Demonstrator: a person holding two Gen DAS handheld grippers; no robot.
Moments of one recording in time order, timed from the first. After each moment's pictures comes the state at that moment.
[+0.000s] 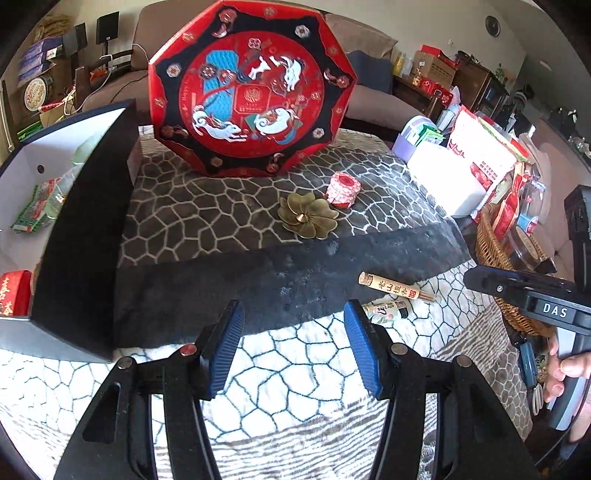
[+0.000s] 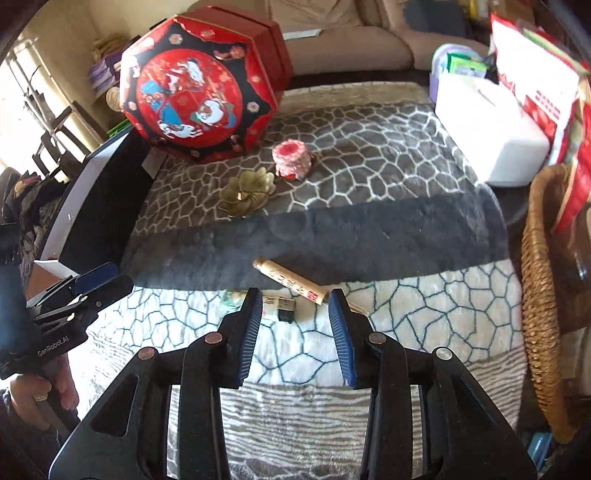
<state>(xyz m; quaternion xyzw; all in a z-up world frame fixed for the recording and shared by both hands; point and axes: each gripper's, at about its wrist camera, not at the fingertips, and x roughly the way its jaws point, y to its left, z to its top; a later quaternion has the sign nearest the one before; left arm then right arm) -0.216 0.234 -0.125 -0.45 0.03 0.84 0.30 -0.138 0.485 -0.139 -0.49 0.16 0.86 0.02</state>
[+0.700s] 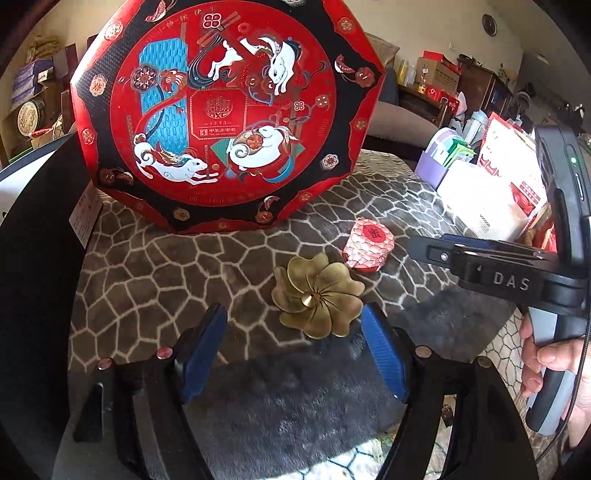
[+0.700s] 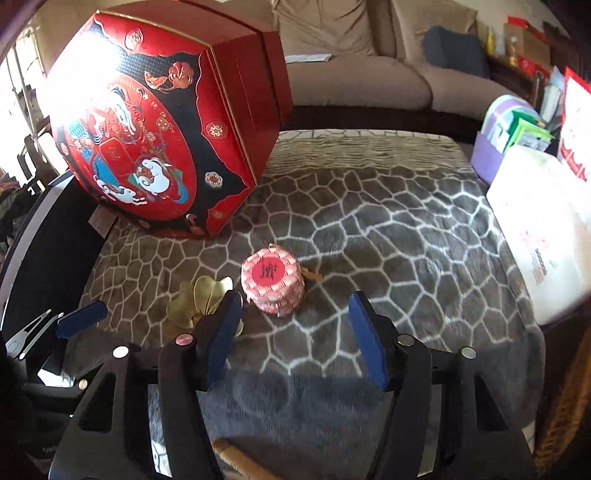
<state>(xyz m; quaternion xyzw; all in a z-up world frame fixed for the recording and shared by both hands) -0.307 0.299 -0.154 -0.41 0.04 0.87 0.28 -0.301 0.495 -0.160 -0.44 0.09 0.89 0.04</state>
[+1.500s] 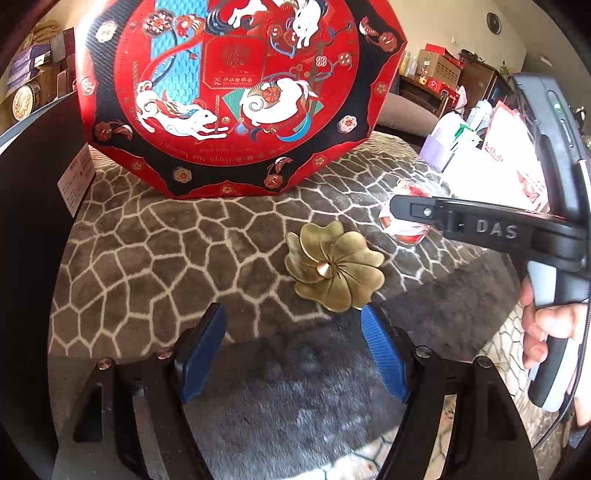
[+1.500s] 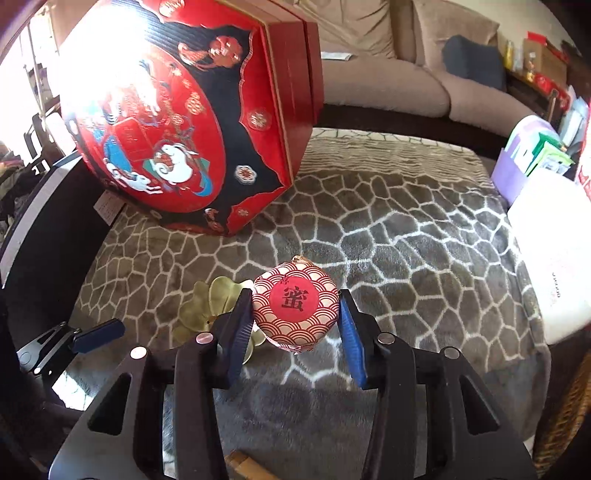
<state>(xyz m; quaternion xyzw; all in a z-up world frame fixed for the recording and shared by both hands) -0.304 0.286 -0.178 -0.43 0.03 0.85 0.29 -0.296 0.472 -0.149 -0.46 0.07 0.89 0.01</state>
